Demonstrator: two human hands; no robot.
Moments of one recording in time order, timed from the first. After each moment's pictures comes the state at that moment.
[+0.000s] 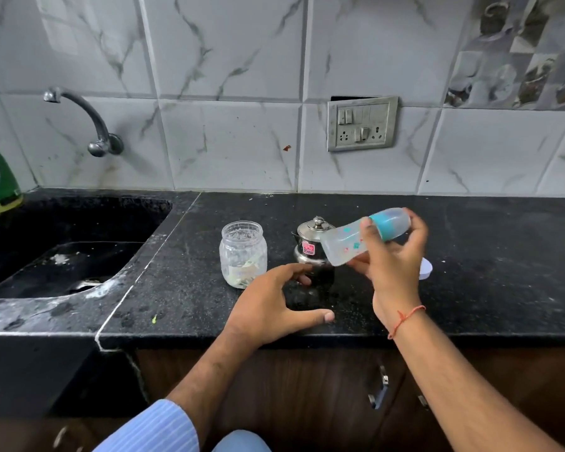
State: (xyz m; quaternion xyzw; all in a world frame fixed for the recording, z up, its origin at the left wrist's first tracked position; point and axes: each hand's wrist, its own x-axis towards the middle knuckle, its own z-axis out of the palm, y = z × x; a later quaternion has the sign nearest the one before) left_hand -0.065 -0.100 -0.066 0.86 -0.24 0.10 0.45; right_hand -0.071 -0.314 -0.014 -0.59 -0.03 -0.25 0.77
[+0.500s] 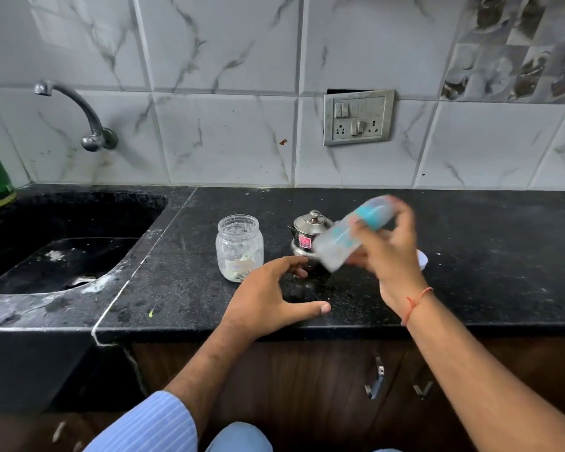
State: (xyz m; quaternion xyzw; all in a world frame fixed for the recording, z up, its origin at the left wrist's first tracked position) left_hand -0.064 -0.100 -0.067 0.85 -0.24 0.10 0.45; right_hand -0.069 -0.325 -0.002 -0.61 -0.03 -0.24 0.76
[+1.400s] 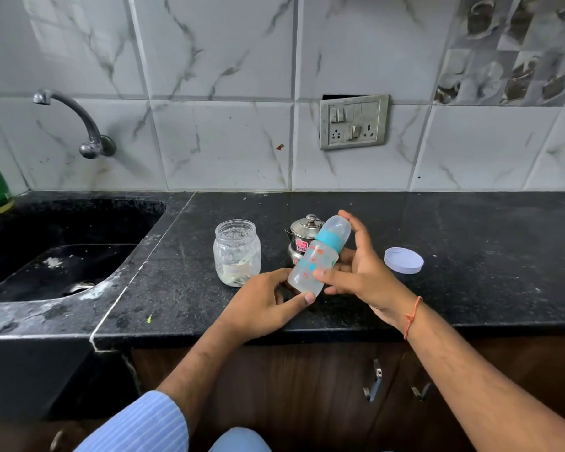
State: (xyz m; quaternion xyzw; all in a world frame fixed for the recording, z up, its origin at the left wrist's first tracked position) left_hand -0.059 -0.093 -0.066 0.86 -0.26 0.05 0.43; right_hand -0.082 -0.324 -0.019 -0.73 -0.15 -0.04 0.66
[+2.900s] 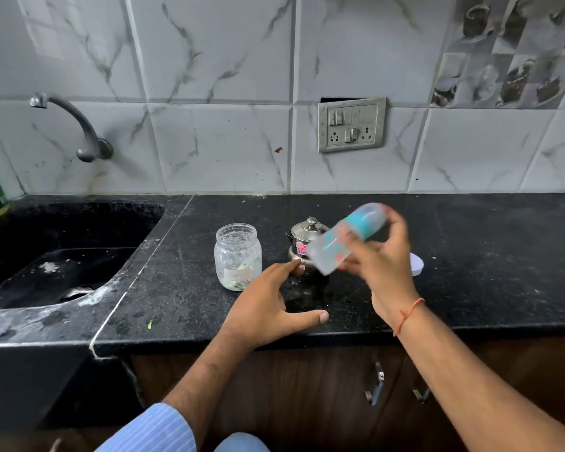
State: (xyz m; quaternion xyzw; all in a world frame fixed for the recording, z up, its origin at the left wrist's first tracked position) left_hand -0.068 -0.097 -0.060 0.87 -0.25 0.10 0.42; right_hand -0.075 -0.317 -0.011 -0.64 -0.04 -0.22 0.73
